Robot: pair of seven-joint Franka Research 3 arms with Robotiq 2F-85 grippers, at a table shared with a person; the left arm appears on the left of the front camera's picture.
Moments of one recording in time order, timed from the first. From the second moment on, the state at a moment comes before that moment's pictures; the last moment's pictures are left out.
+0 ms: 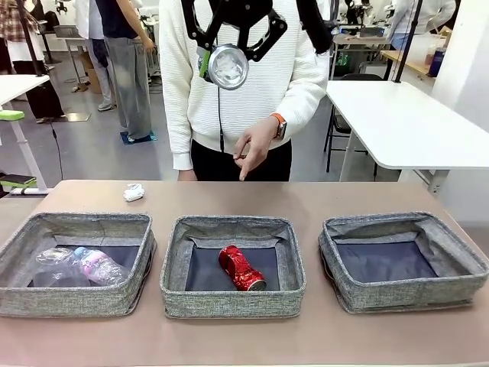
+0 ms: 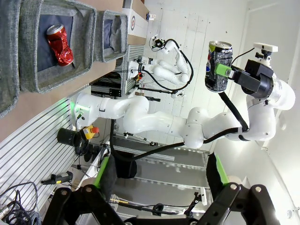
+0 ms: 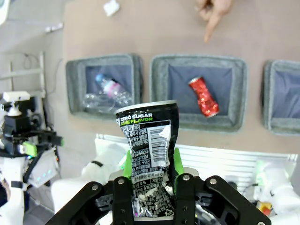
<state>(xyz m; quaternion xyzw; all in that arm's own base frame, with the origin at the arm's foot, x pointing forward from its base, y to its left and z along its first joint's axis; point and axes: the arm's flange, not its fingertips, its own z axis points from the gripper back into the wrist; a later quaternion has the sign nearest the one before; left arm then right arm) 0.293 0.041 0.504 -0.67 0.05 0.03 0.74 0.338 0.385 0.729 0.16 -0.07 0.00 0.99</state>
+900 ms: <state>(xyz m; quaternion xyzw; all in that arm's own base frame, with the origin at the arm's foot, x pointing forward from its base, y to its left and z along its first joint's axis) 0.293 0.041 0.504 -0.67 0.05 0.03 0.74 0.366 0.434 0.502 0.07 0.04 0.04 1.00</state>
